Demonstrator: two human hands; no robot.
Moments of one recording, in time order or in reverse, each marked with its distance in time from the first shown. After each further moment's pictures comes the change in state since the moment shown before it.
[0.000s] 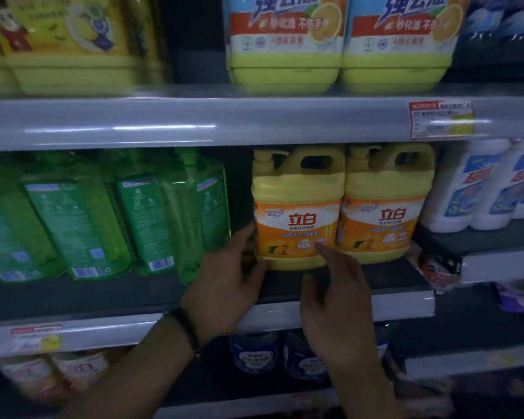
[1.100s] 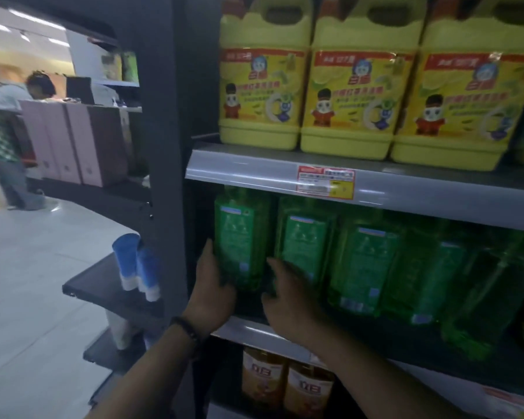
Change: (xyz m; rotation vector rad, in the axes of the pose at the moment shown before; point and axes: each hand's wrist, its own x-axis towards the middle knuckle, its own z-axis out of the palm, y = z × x) left_hand -0.125 -0.239 -0.374 -0.112 0.527 -0.306; right_hand -0.071 -0.328 0.333 -0.083 -0.768 -0.256
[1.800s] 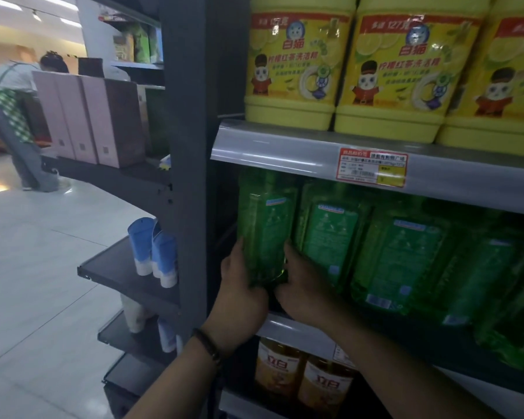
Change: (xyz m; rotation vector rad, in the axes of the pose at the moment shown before) left_hand -0.023 0.007 -0.002 -0.047 -0.069 0.016; right_hand 0.049 0.016 0.033 0.049 0.004 0.010
